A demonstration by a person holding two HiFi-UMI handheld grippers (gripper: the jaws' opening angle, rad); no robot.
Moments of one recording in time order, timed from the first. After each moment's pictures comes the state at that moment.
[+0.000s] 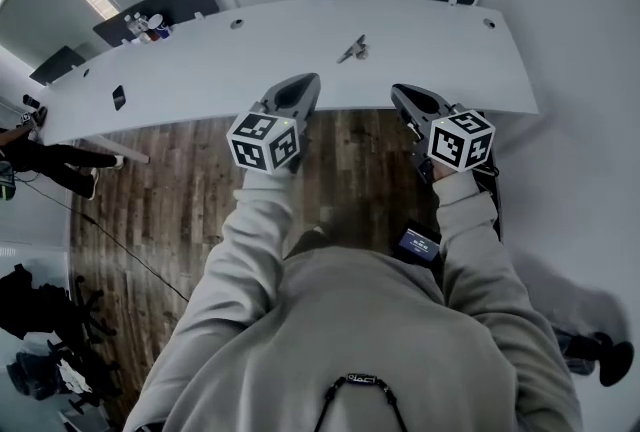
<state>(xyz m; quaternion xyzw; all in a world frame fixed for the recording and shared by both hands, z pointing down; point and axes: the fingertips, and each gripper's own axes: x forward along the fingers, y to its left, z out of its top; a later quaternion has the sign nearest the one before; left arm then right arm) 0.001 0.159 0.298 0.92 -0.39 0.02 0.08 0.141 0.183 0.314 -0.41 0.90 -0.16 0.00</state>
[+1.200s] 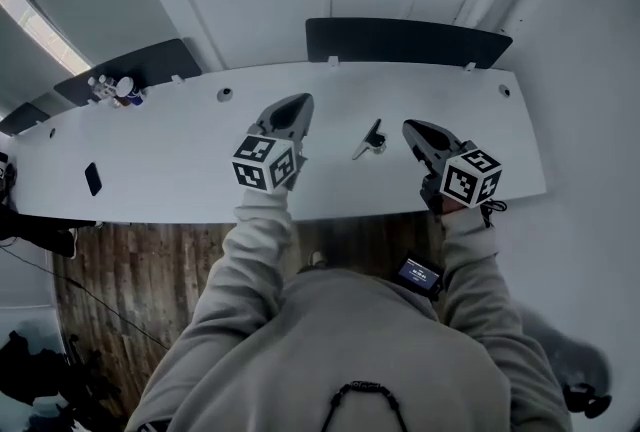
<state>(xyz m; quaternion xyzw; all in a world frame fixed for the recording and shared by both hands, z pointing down) -0.076 -0.193 0.321 0.92 -0.37 -0.01 0.09 0.095 -0.119 0.321 -0.44 0.88 -0.18 -0.03</state>
